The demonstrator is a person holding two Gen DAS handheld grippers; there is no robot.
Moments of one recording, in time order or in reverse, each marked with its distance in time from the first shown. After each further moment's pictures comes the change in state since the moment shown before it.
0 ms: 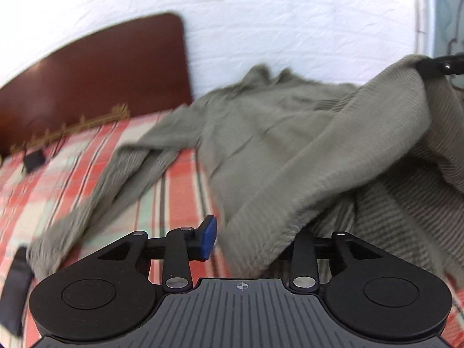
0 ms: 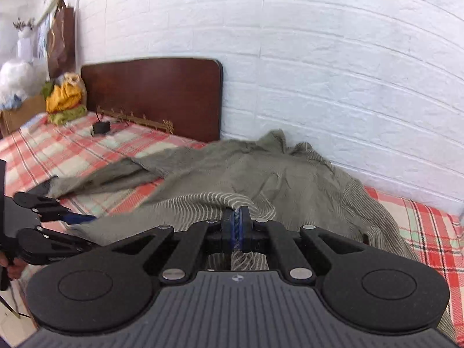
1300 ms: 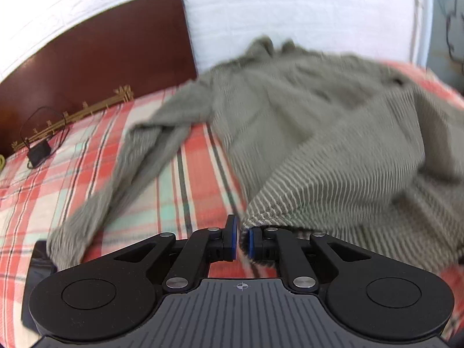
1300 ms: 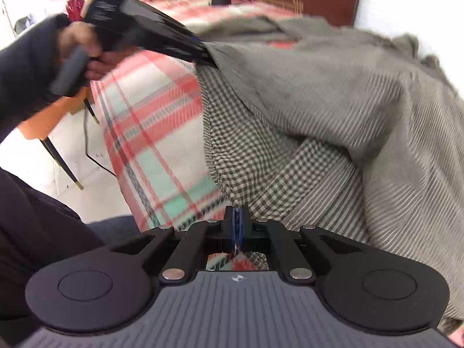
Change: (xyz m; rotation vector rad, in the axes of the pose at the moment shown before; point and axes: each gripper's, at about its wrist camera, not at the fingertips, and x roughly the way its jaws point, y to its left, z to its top) left arm -0.015 0.012 -0.007 0.120 0.137 0.013; right arm -0.015 0.086 -0.106 -0.275 0.389 0.374
